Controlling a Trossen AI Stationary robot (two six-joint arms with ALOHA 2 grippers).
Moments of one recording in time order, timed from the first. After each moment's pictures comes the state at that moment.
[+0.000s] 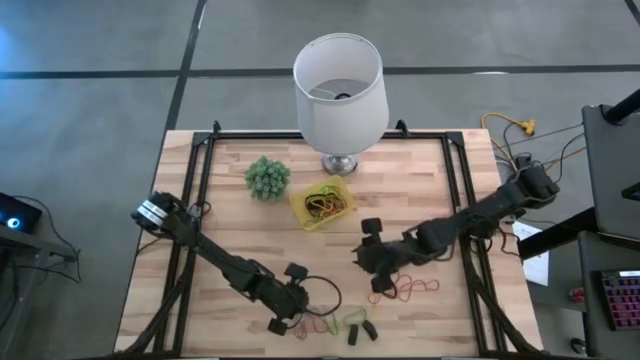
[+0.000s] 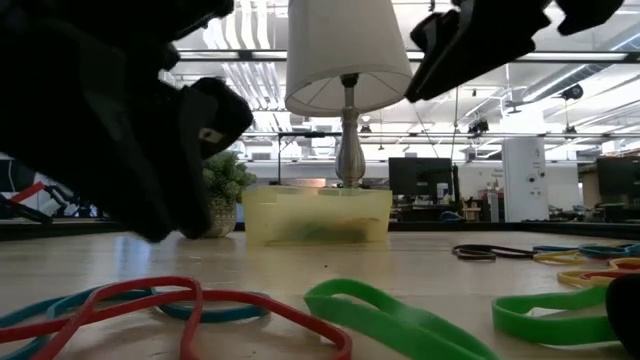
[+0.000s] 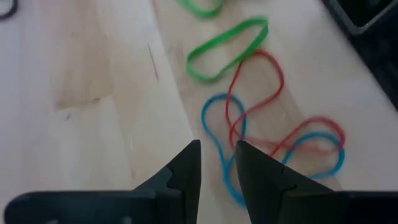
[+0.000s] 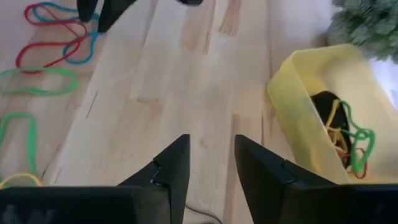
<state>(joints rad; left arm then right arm) -0.58 1.82 1.02 -0.02 -0.15 -0.21 0.42 1.52 1.01 -0.36 0.35 0.09</state>
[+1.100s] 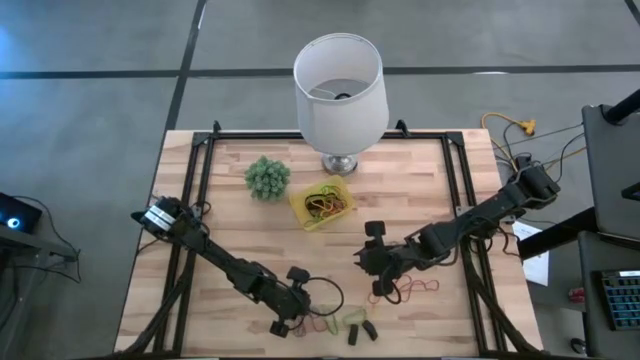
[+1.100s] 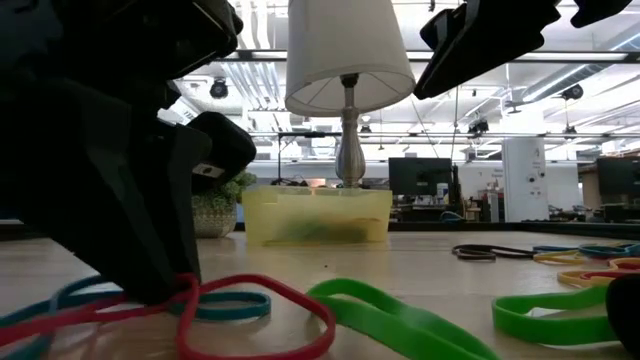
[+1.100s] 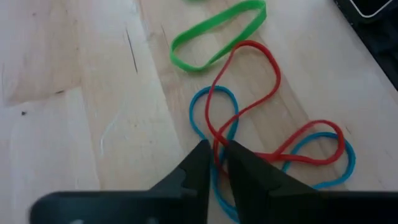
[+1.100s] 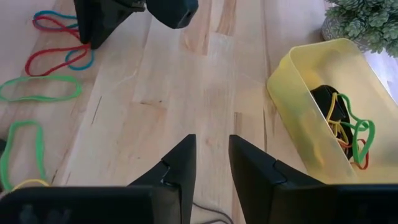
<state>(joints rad) -0.58 1.89 1.01 0.06 -0.11 -0.23 0.46 1.52 1.01 -0.36 0.40 0.16</state>
